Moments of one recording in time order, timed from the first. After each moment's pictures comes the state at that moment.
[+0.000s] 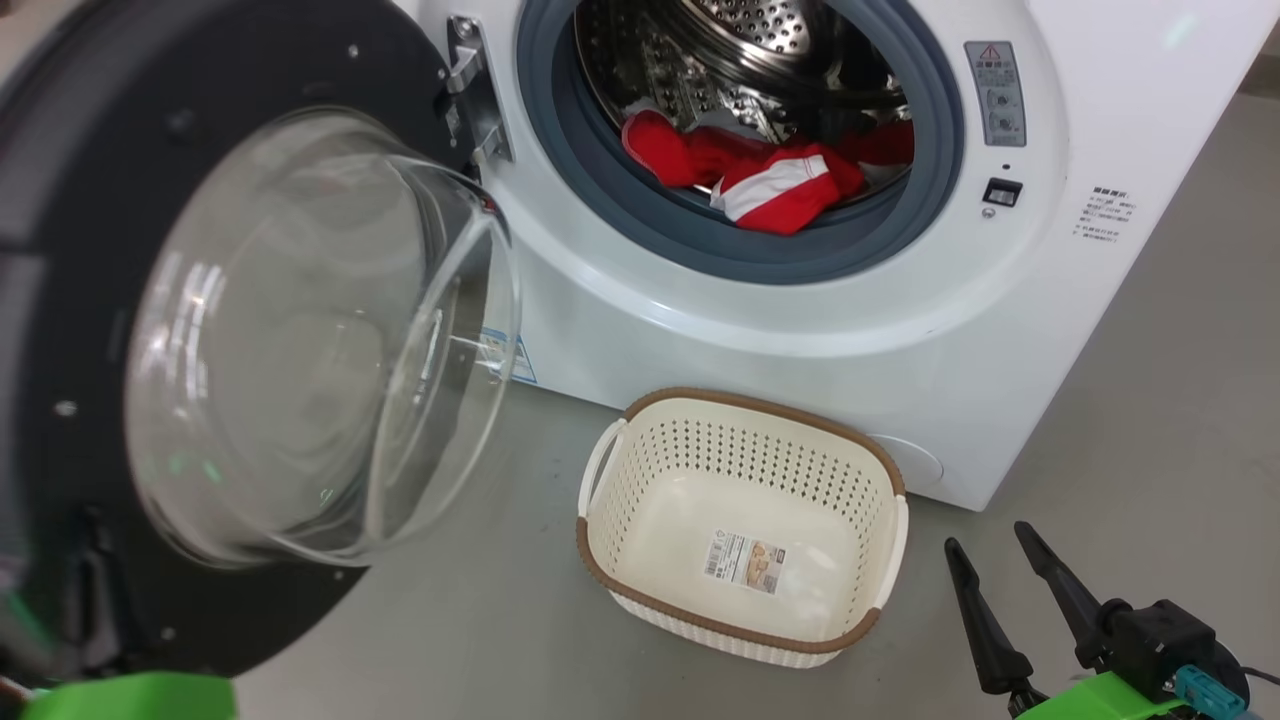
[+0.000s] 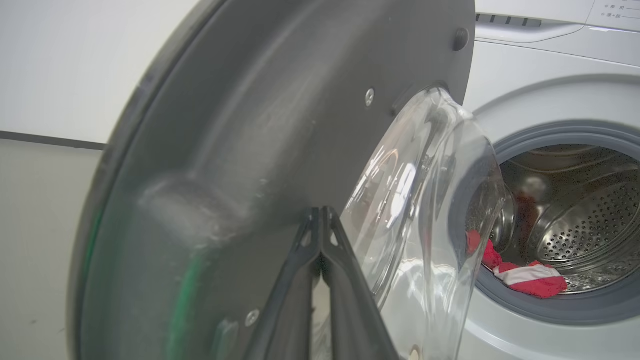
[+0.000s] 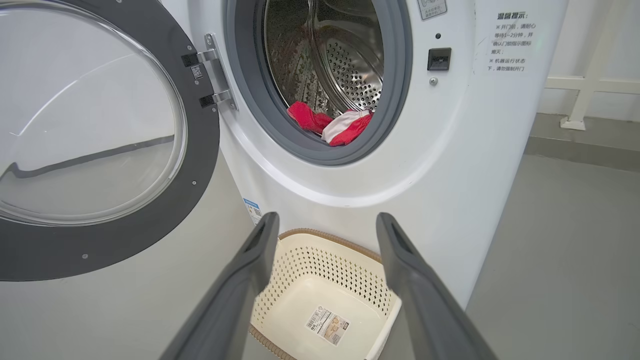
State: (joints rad) left arm -0.07 0.02 0.28 0.15 -0.37 -0.01 -0.25; right arm 0.06 -0.12 0.08 0.22 0.31 0.12 -0.25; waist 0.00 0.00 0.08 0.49
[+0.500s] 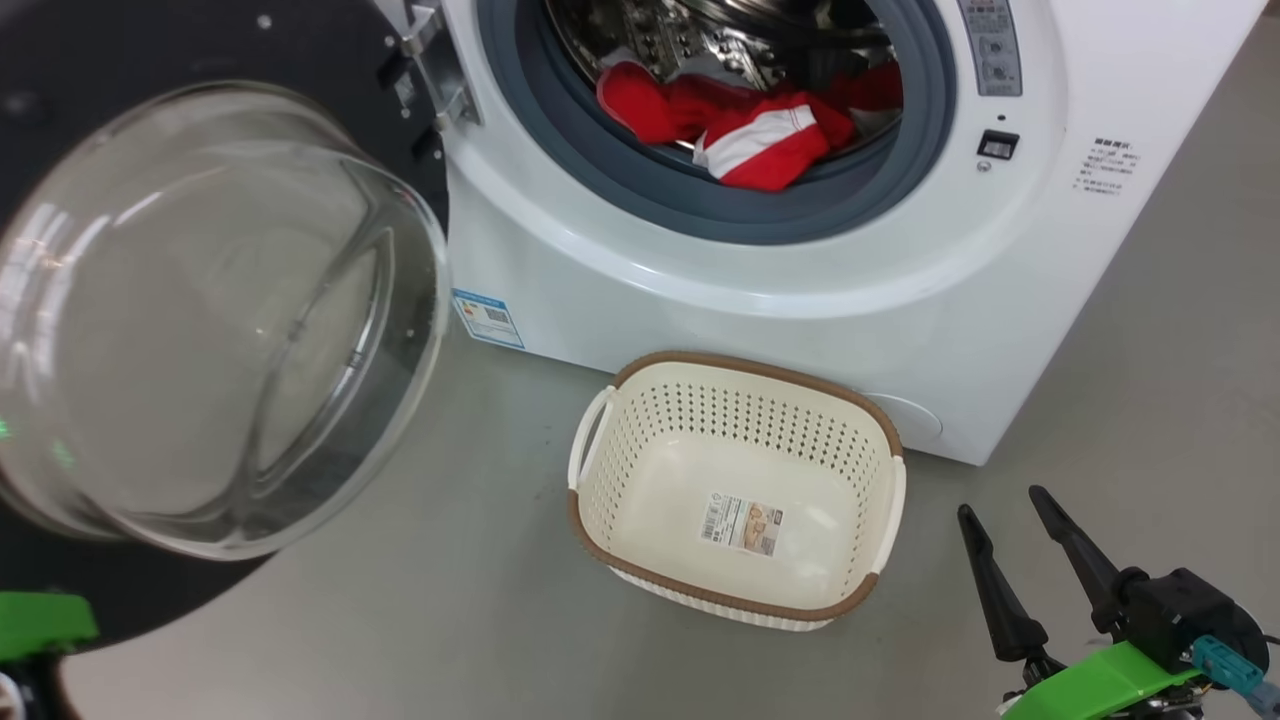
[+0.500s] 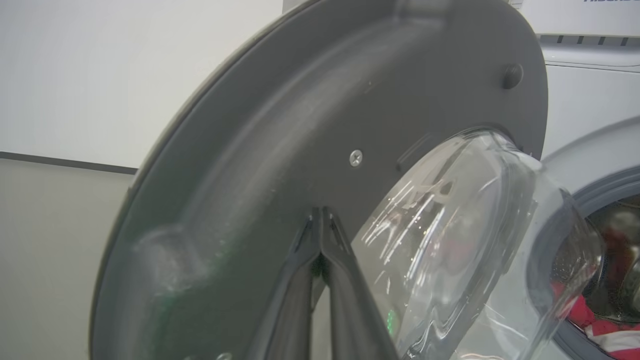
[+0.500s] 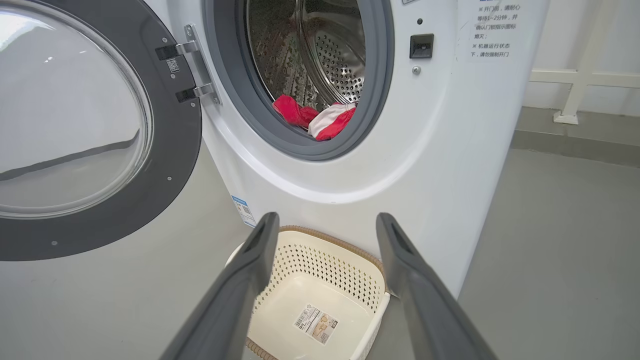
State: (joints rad) left arm -0.31 0.03 0.55 0.33 -0.26 -0.09 -0.26; right arm 0.01 -0.16 0.08 0.21 0.31 0.12 -0.25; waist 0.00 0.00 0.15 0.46
